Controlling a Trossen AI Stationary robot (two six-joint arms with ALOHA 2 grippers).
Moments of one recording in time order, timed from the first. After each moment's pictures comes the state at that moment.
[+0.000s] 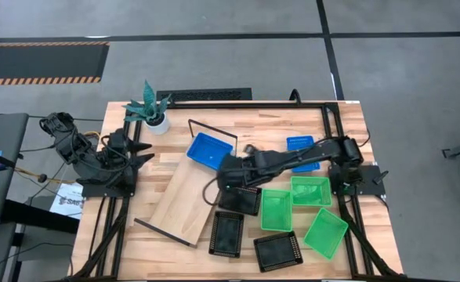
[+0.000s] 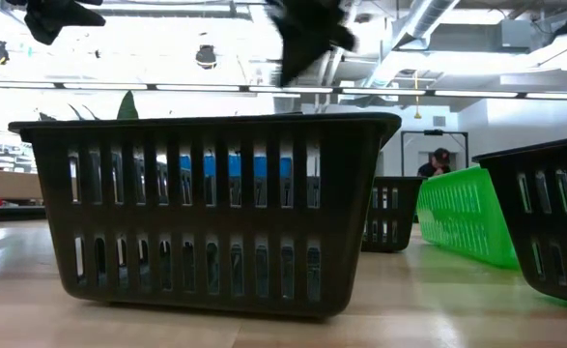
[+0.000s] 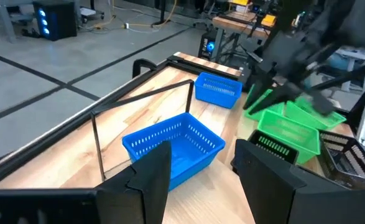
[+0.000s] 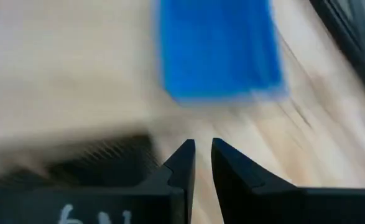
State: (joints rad) left arm -0.74 0.40 0.75 -0.89 -1.03 -0.67; right arm 0.17 1.99 1.86 -1.10 0.51 0.58
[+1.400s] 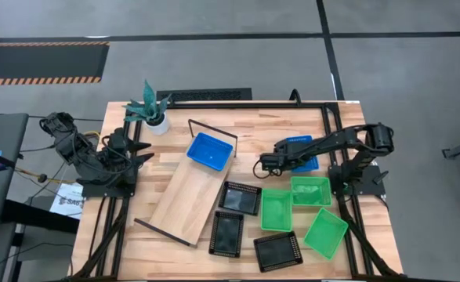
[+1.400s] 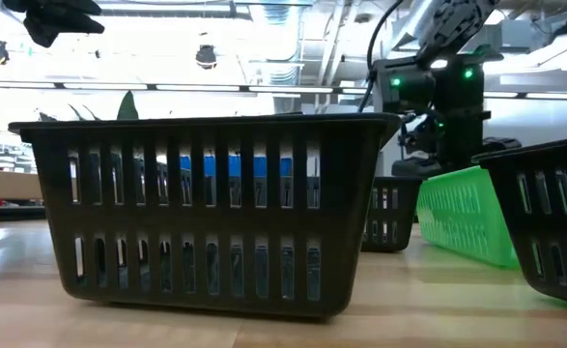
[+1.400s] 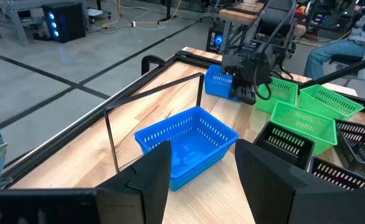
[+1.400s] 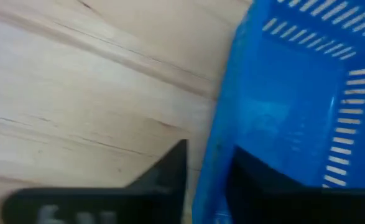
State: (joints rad) left arm -0.74 0.41 0.75 -0.95 -1.03 -0.68; right arm -0.07 1.66 0.91 -0.92 0.39 1.15
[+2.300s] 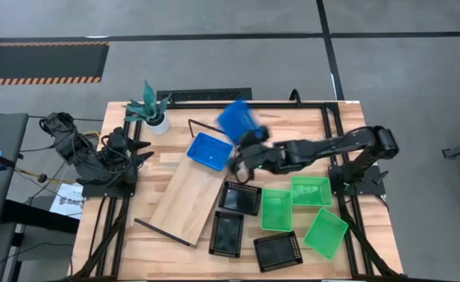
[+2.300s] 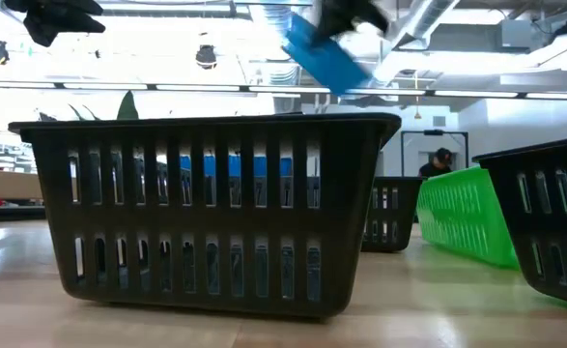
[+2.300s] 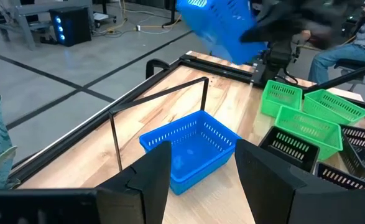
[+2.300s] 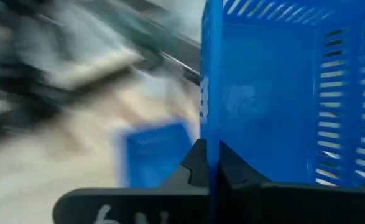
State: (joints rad) left arm -0.74 0.40 0.75 -0.95 -1.06 -0.68; right arm 0.14 1.63 1.43 -0.39 0.79 0.46
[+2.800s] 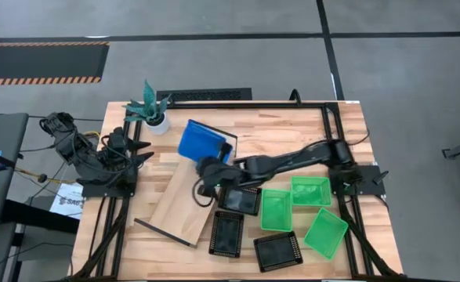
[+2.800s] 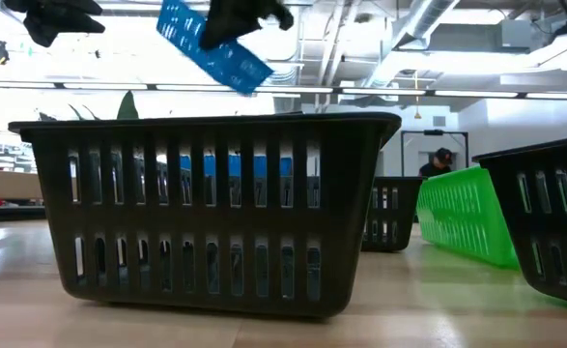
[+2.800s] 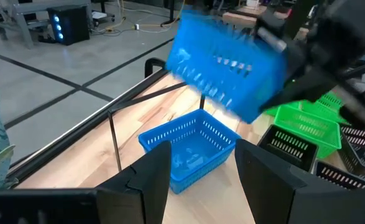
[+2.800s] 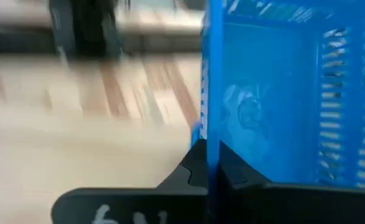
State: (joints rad) left arm -0.74 0.40 0.75 -0.95 -1.05 -0.68; right arm 0.17 2.08 1.90 -0.49 0.68 0.10
